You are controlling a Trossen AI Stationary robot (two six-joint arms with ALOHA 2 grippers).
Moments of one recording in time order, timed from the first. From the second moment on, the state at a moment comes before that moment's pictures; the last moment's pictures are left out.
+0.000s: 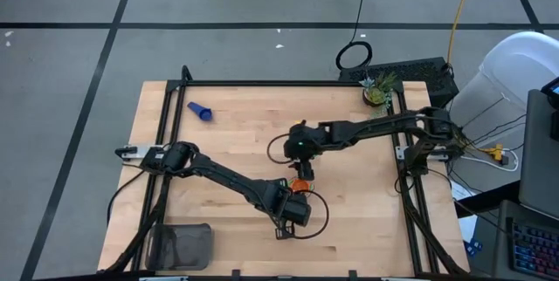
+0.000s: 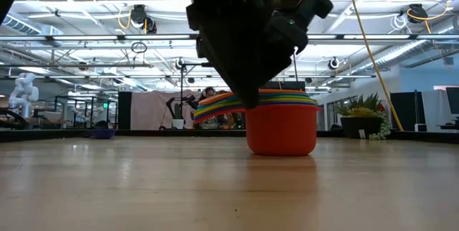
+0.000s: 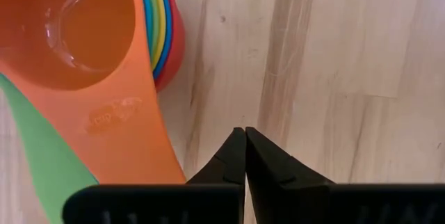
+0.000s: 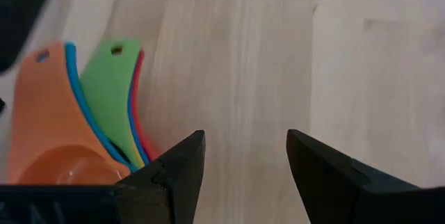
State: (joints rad) left arm -0.36 2.24 1.90 -0.95 -0.09 -0.47; right arm -0.05 1.74 1.15 -0.37 -0.13 -0.11
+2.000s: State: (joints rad) left arm -0.38 2.24 1.90 -1.11 -0.37 -0.50; right arm 0.00 1.84 1.27 -0.52 -0.27 -0.10
